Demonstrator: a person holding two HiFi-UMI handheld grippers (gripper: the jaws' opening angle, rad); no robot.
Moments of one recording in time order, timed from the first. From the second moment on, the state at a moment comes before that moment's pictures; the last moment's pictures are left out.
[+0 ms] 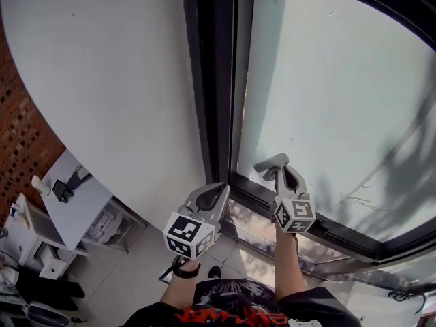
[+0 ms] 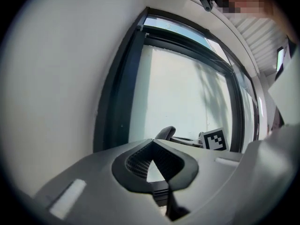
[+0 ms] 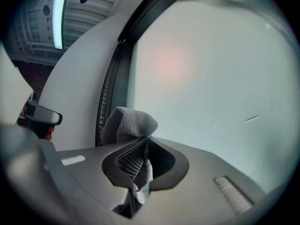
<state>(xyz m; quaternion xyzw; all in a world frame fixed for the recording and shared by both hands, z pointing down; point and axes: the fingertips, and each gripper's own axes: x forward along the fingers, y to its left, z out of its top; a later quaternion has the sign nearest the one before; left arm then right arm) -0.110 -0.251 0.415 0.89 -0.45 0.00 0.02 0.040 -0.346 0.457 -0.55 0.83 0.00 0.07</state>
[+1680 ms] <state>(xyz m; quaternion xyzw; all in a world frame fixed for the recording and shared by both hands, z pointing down) 0.175 -0.186 0.426 0.98 -0.17 0.02 0.04 0.397 -0.167 0.514 -0.79 0.60 -0.06 0.07</state>
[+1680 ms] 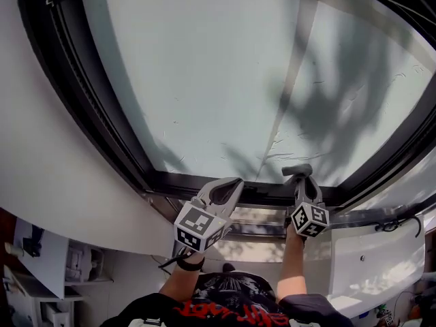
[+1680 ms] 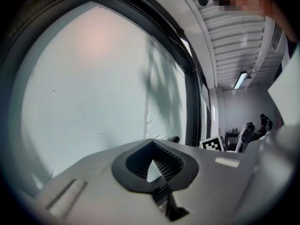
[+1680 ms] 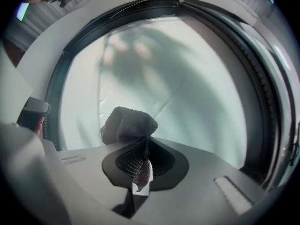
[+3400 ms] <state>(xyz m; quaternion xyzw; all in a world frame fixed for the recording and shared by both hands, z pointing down) 0.043 -0.226 0.431 0.96 -0.28 0.00 0.07 0.233 -0.243 0.533 -0.67 0.73 -0.11 0.11</state>
